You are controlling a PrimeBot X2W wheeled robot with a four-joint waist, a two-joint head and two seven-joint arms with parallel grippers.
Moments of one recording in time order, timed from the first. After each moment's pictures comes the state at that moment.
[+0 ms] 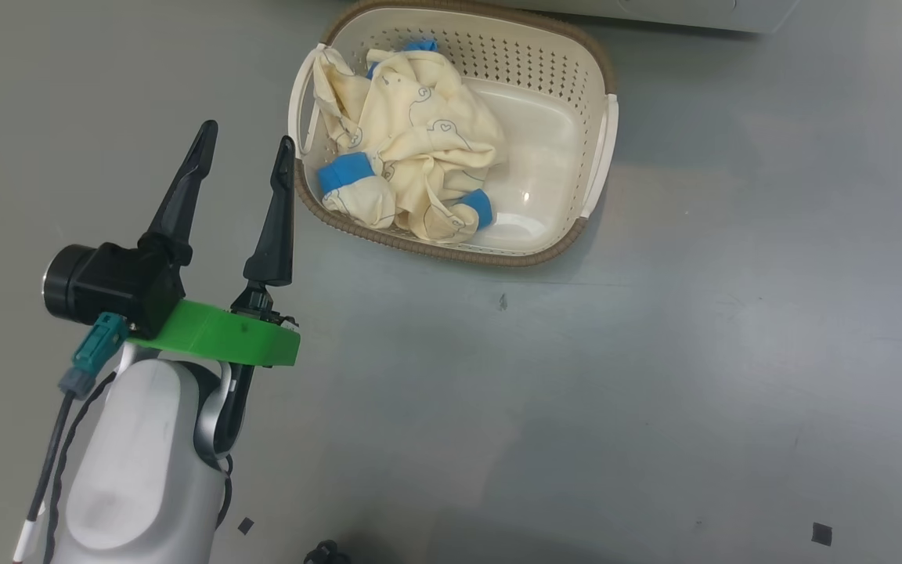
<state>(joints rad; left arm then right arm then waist) -0.45 0.02 -0.20 0.18 -0.30 -0.10 -0.26 -1.39 -0.23 0.16 0.72 1.43 -0.12 0.52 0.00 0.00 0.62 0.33</state>
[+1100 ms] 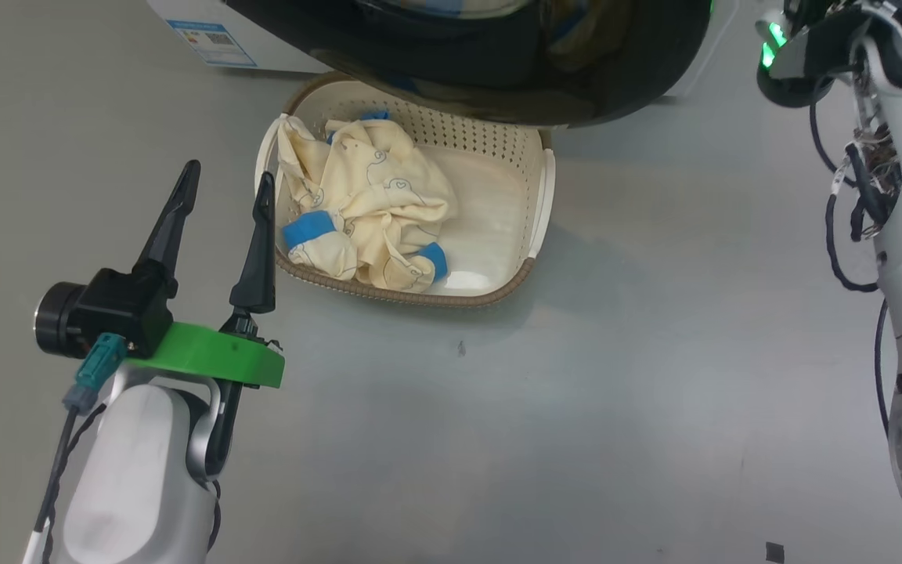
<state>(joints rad) -0.41 0.02 -0.16 0.22 -0.26 -0.09 -0.26 -1.13 -0.14 0.16 0.70 1.57 0.08 0.72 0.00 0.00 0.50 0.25</state>
